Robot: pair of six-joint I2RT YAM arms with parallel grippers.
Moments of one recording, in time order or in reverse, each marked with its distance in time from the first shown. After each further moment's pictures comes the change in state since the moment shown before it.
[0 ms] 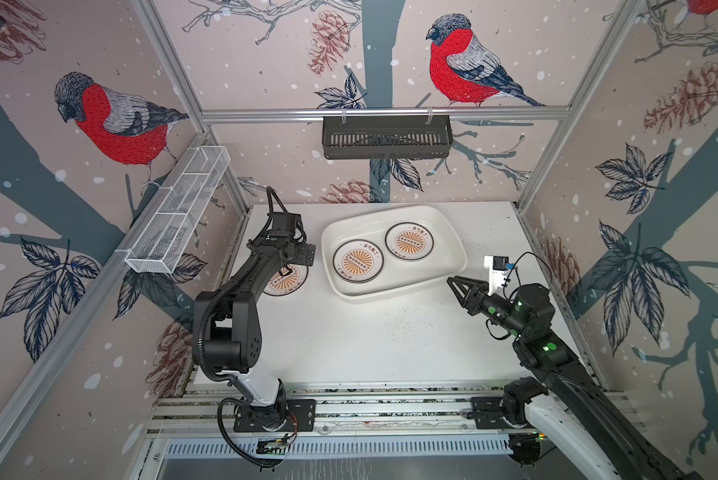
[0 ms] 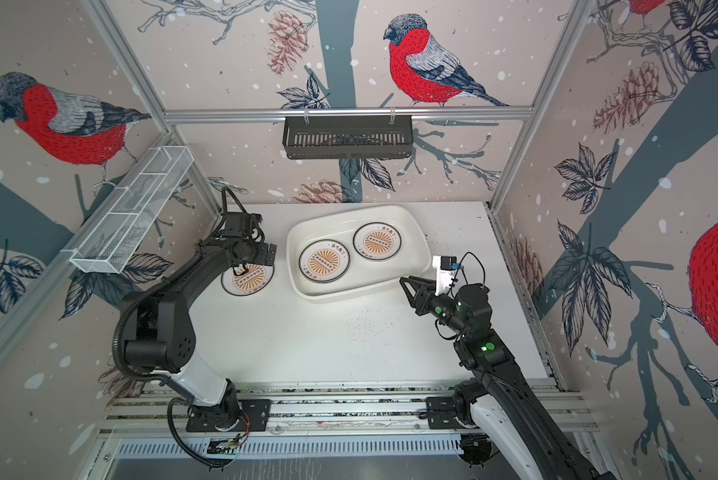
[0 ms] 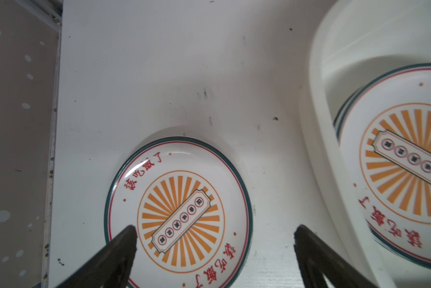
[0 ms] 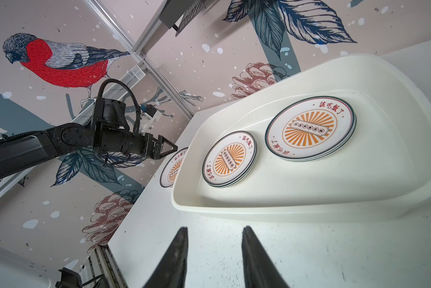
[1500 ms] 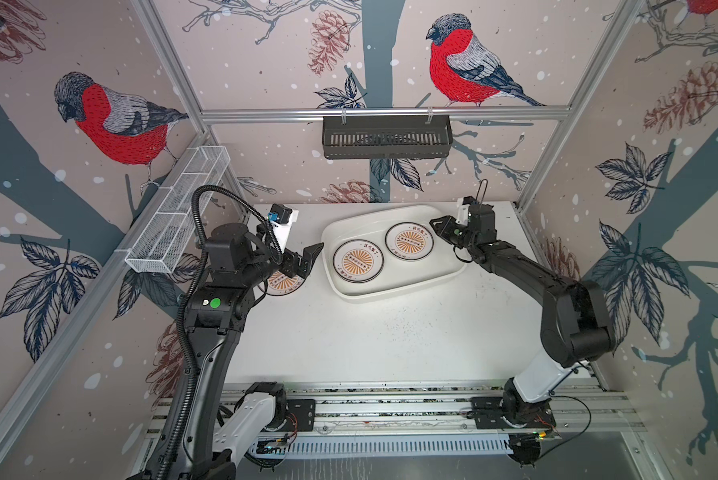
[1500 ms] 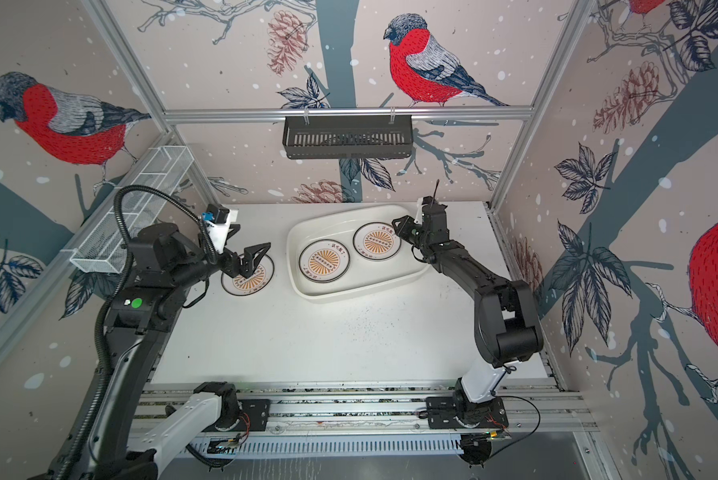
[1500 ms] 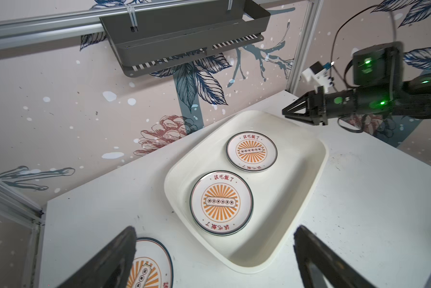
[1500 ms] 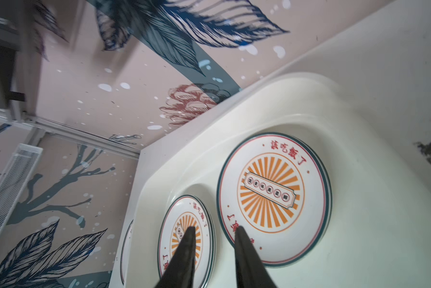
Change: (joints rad) left arm -0.046 -0.734 -0.034 -0.096 0.534 0.162; right arm -0.087 1.003 0.713 0.080 0.092 0.158
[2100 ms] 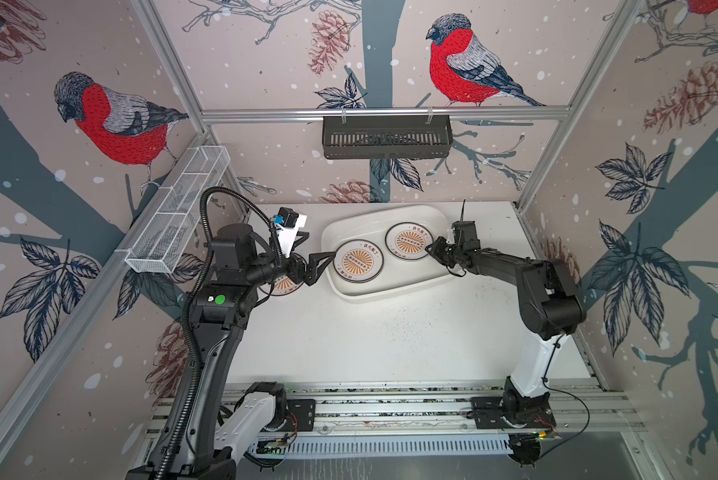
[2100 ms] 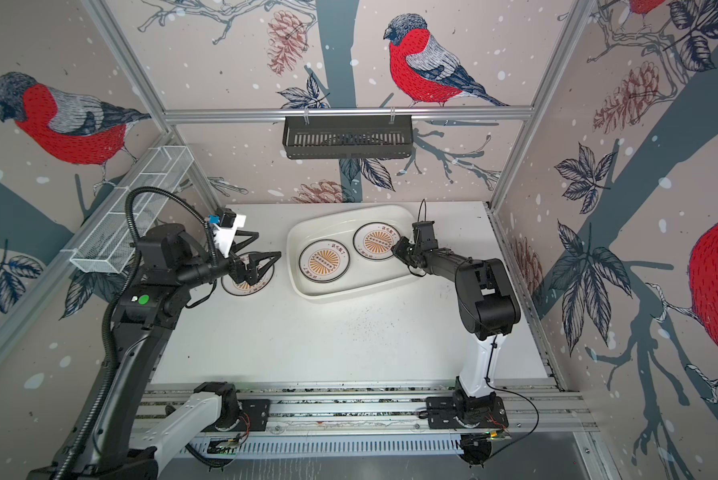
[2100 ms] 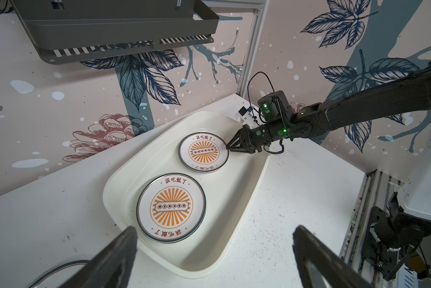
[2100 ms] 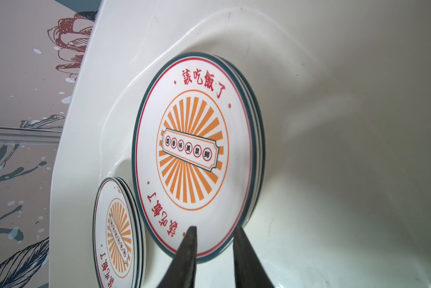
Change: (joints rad) left arm 0.000 0.003 -0.036 0.013 0.259 -0.101; right arm 0.002 0.271 0.005 -0.085 0.019 0.050
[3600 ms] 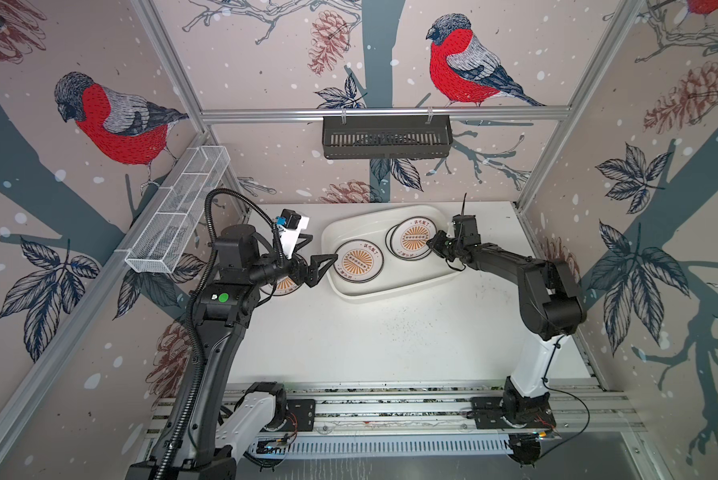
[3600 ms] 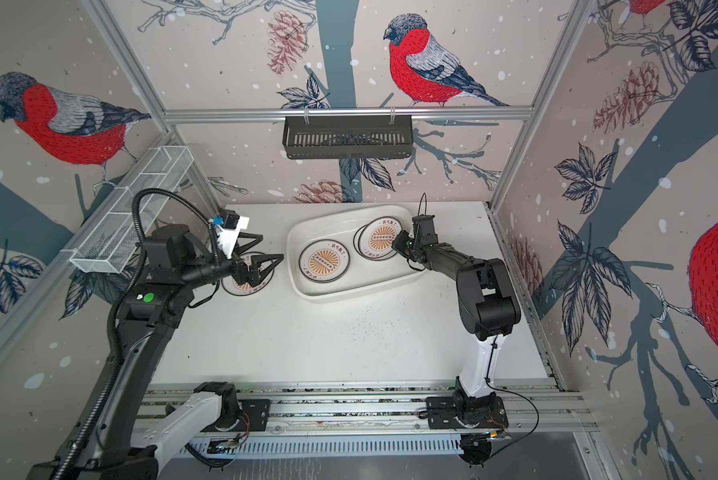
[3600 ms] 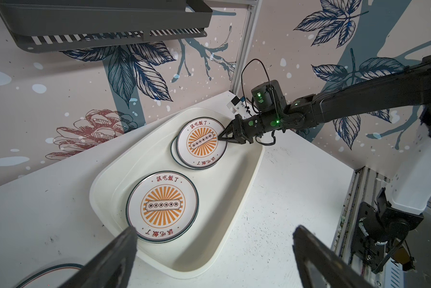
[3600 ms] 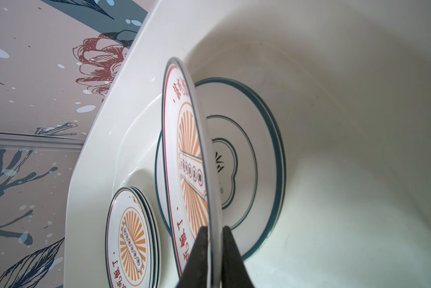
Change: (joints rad) left arm 0.000 0.008 -0.025 0.017 0.054 -0.009; right arm 0.002 0.003 0.056 -0.019 0.012 0.001
